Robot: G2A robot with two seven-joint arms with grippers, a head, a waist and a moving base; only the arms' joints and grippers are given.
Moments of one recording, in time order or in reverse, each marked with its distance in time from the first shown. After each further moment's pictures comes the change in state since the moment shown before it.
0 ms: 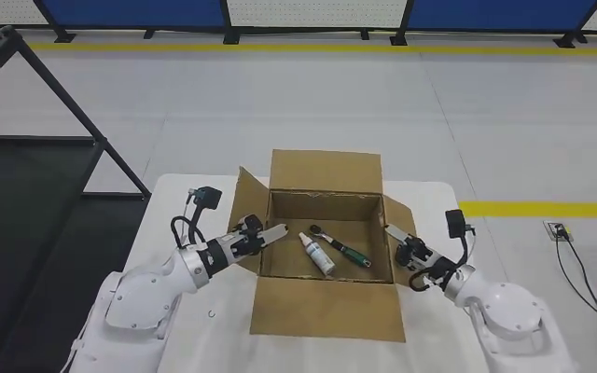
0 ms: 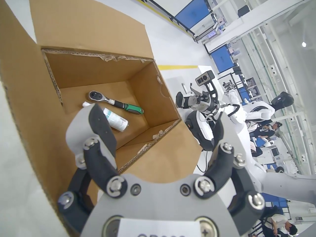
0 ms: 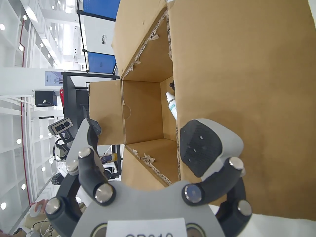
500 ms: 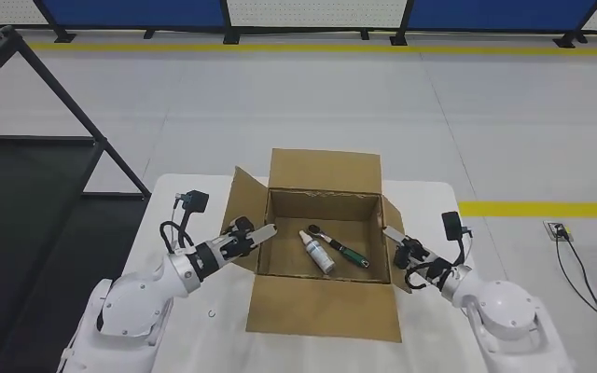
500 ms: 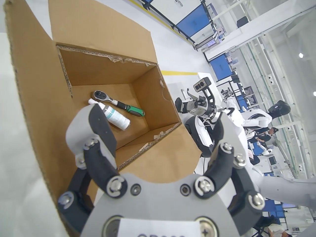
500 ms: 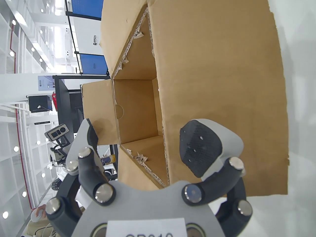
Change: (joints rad) left arm 0.045 0.016 -0.038 -0.017 -0.030 -0.005 0.024; right arm 0.013 0.010 -0.023 0.017 0.004 0.056 -0.004
